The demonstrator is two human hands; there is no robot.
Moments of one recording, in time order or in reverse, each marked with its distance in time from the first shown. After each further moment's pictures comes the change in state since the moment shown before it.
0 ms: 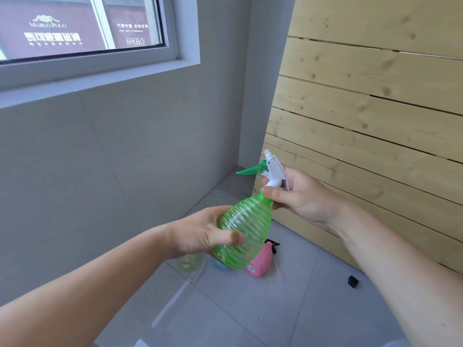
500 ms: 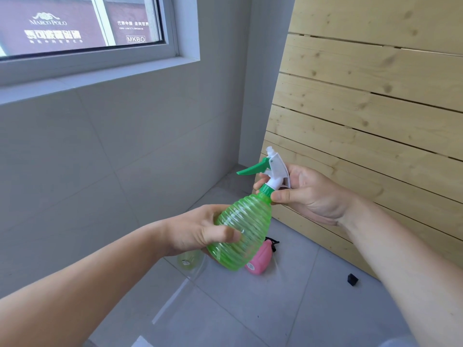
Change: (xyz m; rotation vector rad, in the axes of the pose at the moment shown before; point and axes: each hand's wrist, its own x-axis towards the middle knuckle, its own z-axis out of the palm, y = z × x) left_hand -0.005 0.005 -0.002 -0.022 -0.041 0.004; right_hand -0.004 -0.002 -0.014 0.175 -0.156 -0.002
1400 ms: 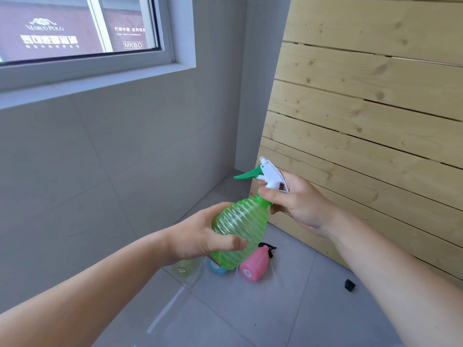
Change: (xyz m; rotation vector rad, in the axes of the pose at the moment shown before) left_hand 0.004 0.008 0.011 0.055 0.164 0.016; right_hand 0.006 0.009 0.013 -0.158 0.281 0.026
